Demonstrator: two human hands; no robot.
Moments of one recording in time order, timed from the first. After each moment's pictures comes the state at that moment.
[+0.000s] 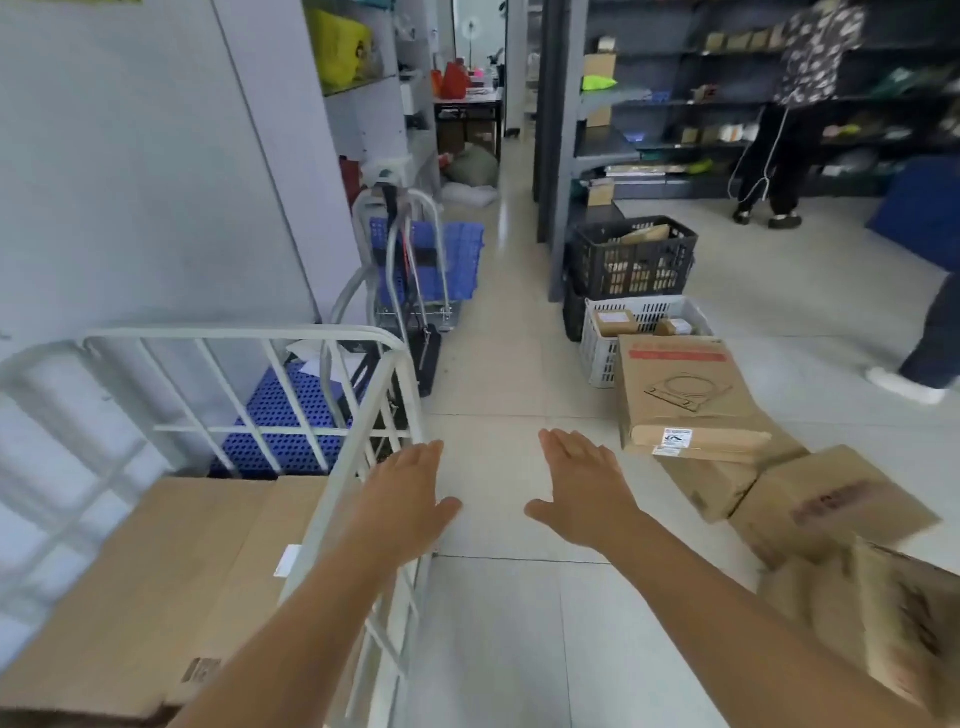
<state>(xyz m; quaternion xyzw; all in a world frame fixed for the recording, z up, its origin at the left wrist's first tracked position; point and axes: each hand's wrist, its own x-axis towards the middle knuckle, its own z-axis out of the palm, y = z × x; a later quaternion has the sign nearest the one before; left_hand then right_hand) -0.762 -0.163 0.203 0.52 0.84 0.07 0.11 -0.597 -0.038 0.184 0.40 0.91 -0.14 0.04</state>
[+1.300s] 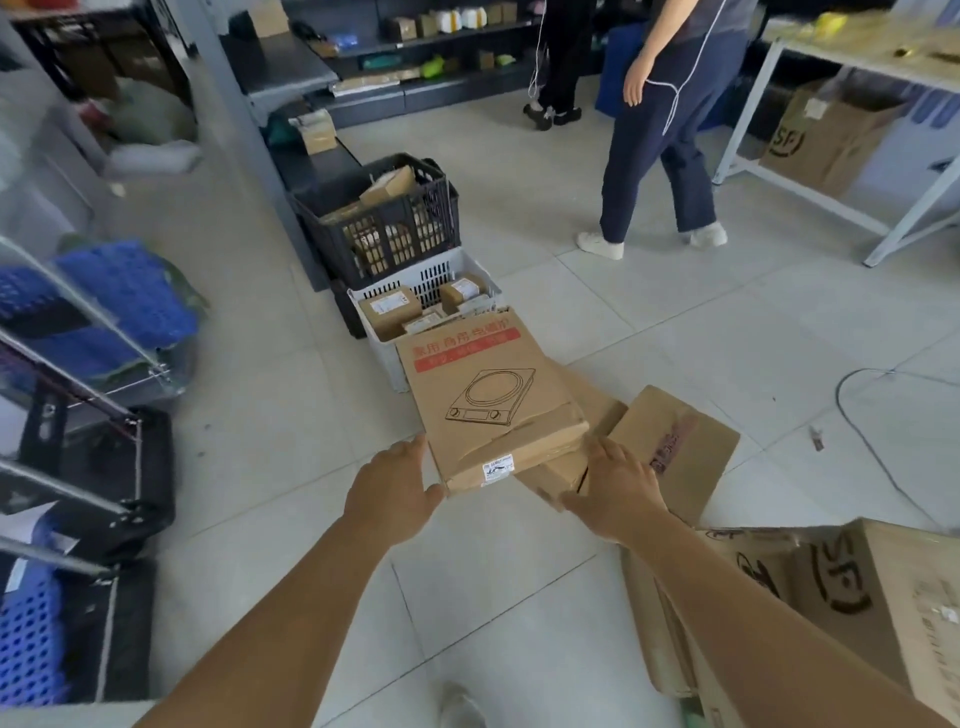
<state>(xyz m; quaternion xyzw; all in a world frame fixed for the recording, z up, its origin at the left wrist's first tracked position) -0.661 0.389 0.111 0.68 0.70 -0.03 0.20 -0.416 0.397 0.093 0.70 0.69 -0.20 0.04</state>
